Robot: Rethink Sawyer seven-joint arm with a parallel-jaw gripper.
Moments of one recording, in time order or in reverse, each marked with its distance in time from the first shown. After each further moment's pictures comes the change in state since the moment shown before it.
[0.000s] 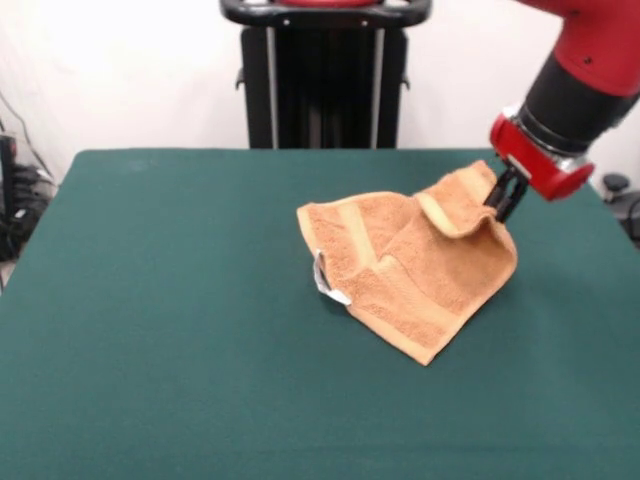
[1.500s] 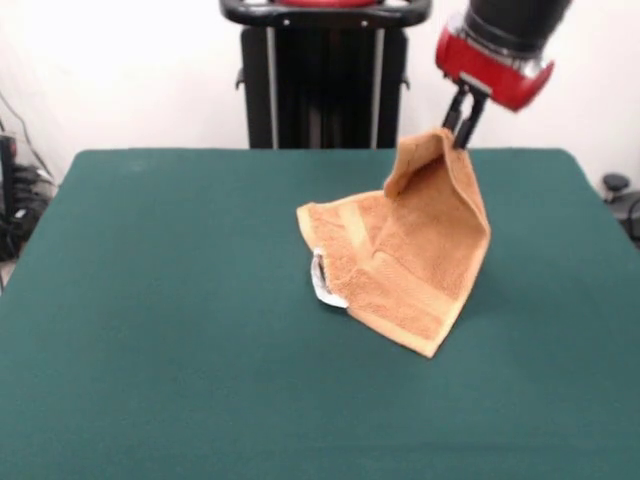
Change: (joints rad) arm -0.173 -0.287 0.140 0.169 -0.235 0.003 -0.308
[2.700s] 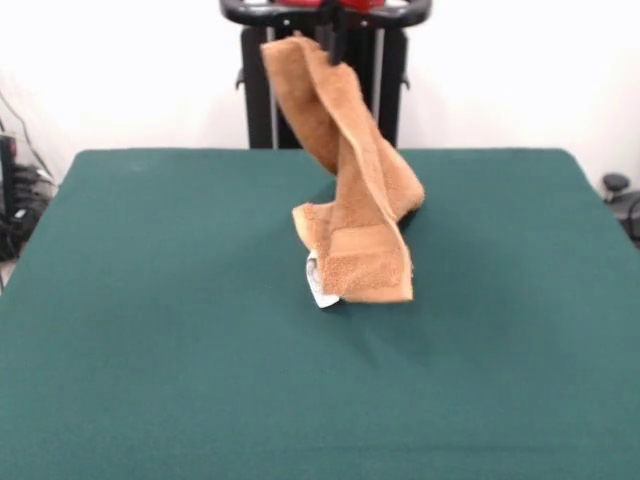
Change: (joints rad) arm -0.370 -0.350 0.153 0.306 -0.086 -0.038 -0.262
